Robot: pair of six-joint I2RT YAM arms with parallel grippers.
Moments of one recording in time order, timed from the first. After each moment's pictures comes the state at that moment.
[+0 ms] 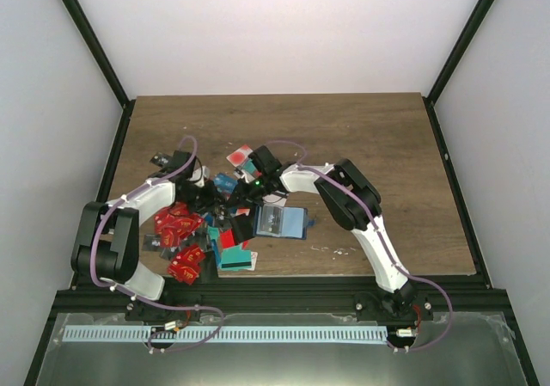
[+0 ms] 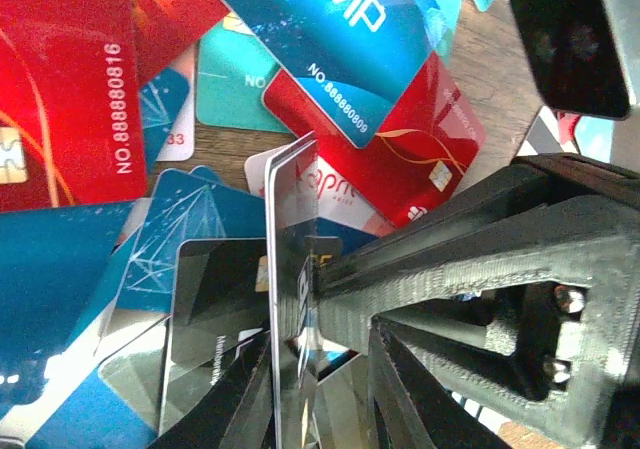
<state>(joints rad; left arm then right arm) -0.19 1.53 0.82 -0.49 0.46 -0.54 0.75 2.32 1.55 -0.15 -0.87 0.76</state>
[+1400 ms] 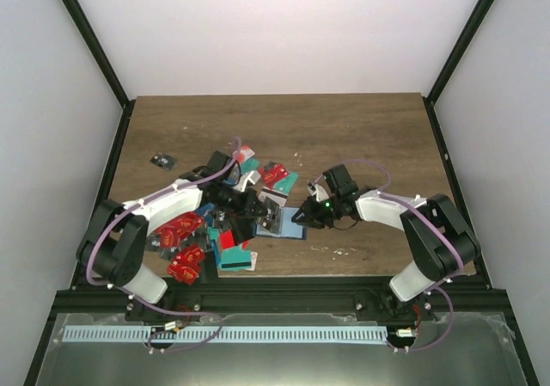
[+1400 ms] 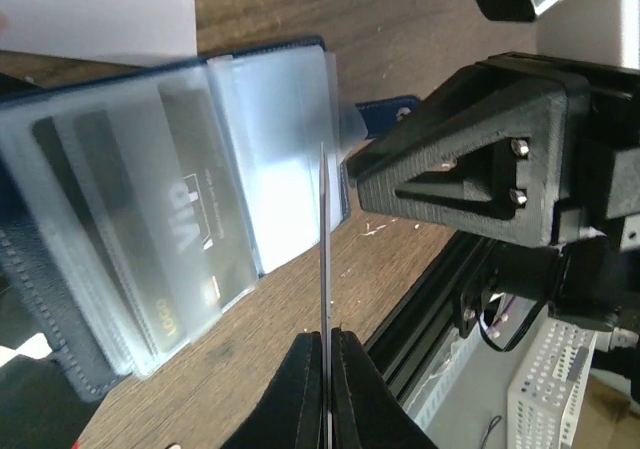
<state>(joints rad) -0.50 1.52 0.90 -0.44 0.75 -0.46 0.49 1.58 0.74 -0.19 -0.70 0.67</state>
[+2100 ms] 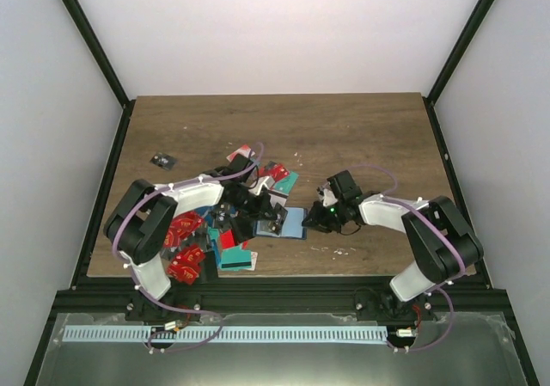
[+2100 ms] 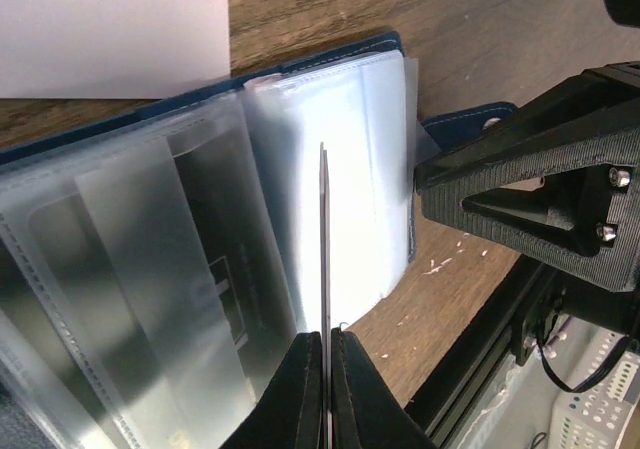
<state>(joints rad) -0.59 1.76 0.99 -0.39 0.69 -0.47 0.47 1.54 0.65 -0.21 -0.57 0.67</state>
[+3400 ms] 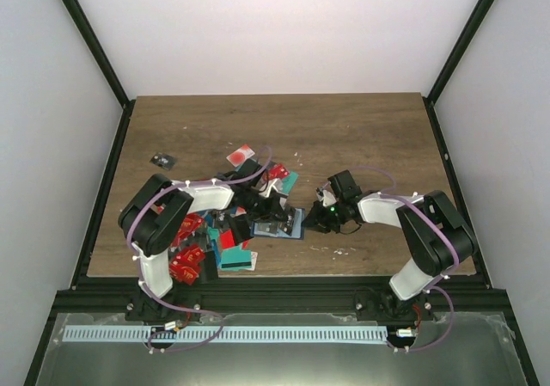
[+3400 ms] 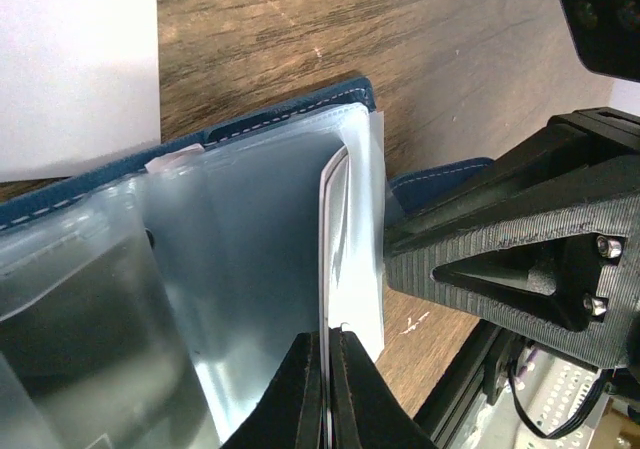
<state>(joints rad) -0.65 1.87 0.99 -0.20 0.71 -0.62 0.45 1.60 0.65 -0.17 -0.63 0.67</state>
